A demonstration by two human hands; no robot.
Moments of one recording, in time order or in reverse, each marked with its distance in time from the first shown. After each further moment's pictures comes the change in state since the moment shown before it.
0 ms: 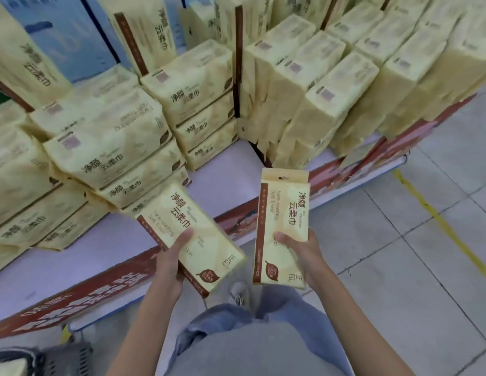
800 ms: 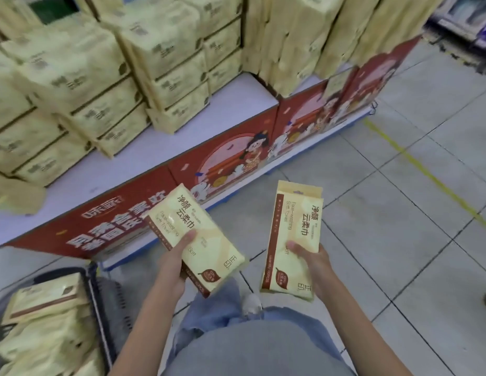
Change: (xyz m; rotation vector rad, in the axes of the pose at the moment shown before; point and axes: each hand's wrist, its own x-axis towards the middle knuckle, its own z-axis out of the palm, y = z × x) left_hand -0.176 -0.108 -0.283 0.103 -0.090 -0.104; right_hand -0.290 0.279 0.017 0.118 0.179 0.054
